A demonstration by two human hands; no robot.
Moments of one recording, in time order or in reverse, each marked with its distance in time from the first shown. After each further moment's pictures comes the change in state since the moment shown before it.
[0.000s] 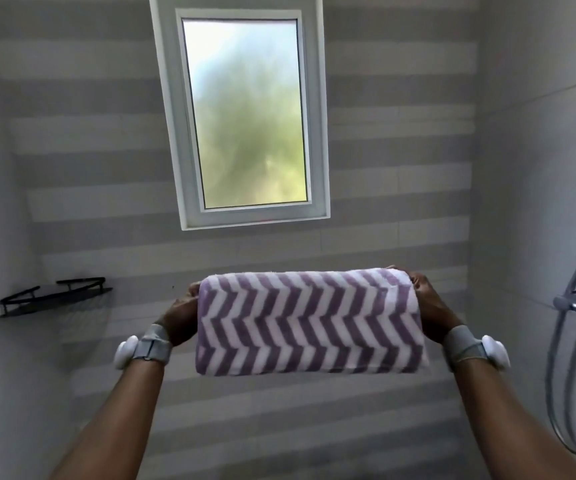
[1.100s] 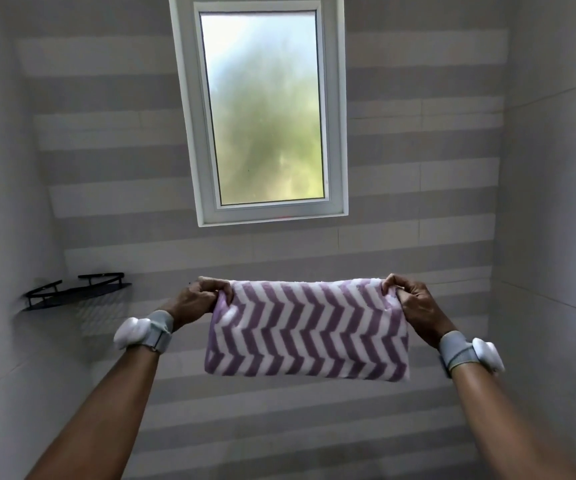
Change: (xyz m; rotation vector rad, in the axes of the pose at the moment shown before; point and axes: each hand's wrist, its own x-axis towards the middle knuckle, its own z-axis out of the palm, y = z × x) left_hand 0.023 0.015 -0.032 0.134 -0.275 0.047; right_hand 0.022 0.028 0.037 -0.068 0.059 0.154
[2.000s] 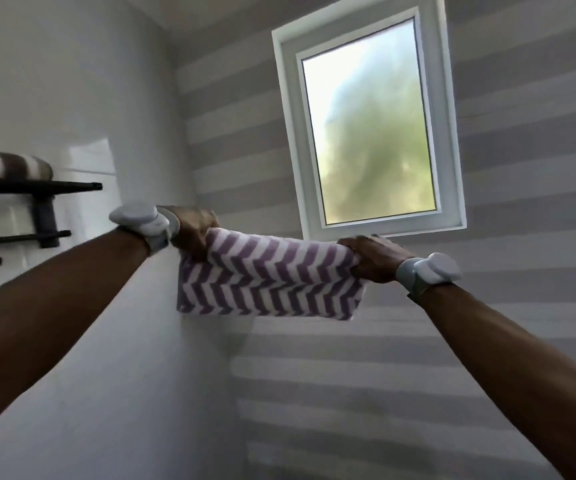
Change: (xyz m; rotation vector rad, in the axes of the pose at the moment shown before) left_hand -0.086 0.237 -0.109 1.486 0.033 -0.561; right_hand 0.092 -0.145 0.143 -0.774 -0.498 -0.540
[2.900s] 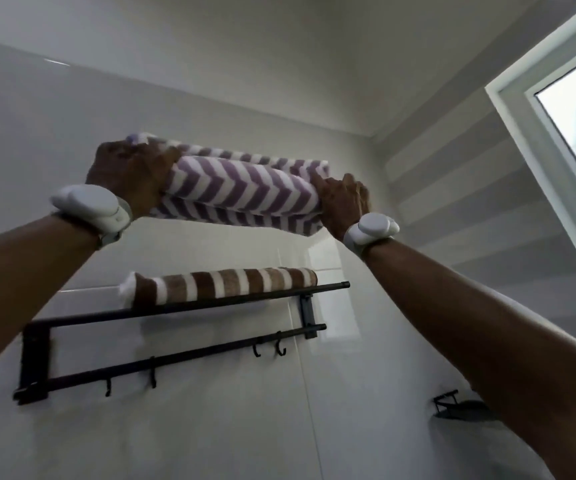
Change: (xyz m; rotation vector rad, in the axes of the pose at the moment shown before) left_hand -0.309 -0.171 -0.203 0.911 0.837 -0.657; right_hand 0.246 -0.399 -0.113 0.227 0.919 -0.320
